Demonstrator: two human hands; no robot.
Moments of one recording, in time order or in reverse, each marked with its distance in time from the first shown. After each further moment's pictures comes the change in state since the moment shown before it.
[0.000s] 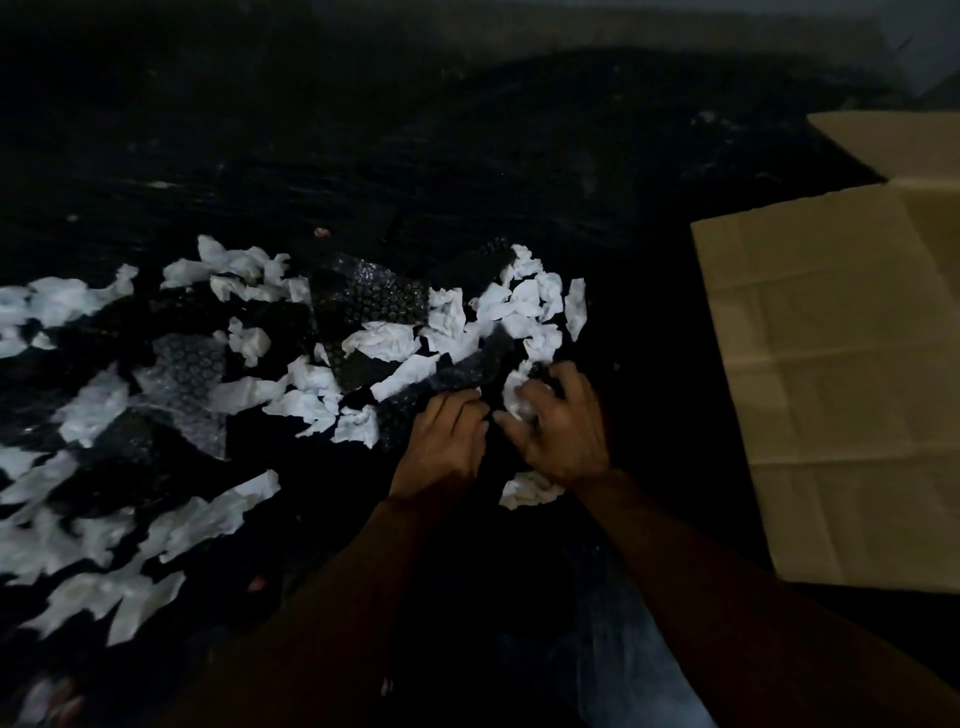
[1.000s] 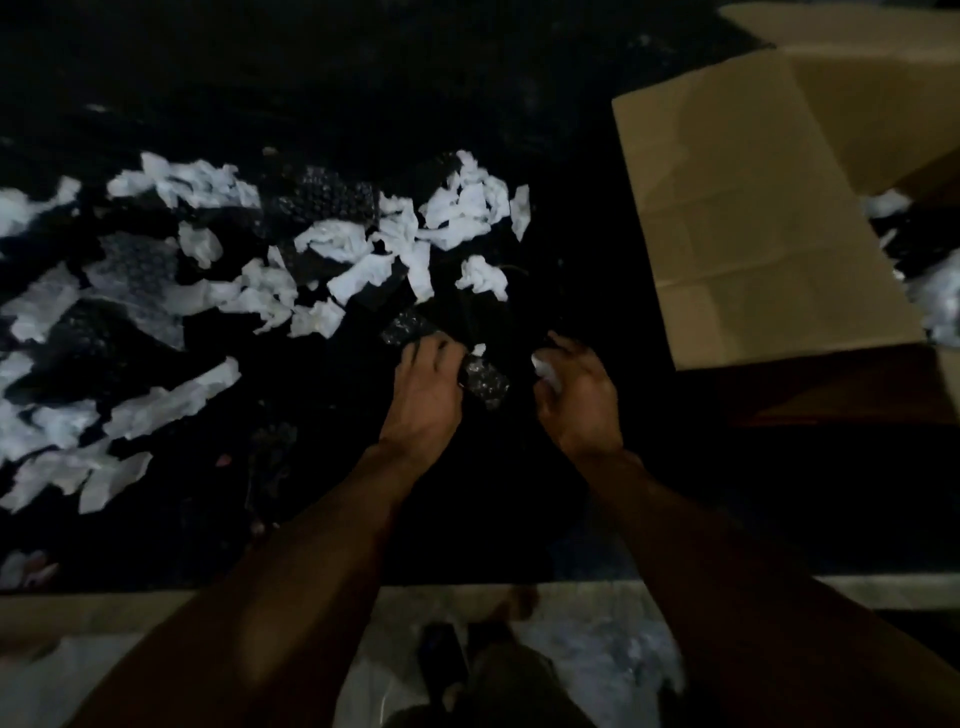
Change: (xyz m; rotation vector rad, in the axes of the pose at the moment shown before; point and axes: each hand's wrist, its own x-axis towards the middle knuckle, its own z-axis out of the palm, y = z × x) left_hand -0.046 0.065 -0.007 -0.032 -0.183 -0.260; right_hand -0.109 0.012 -0.045 0.054 -0.032 0.267
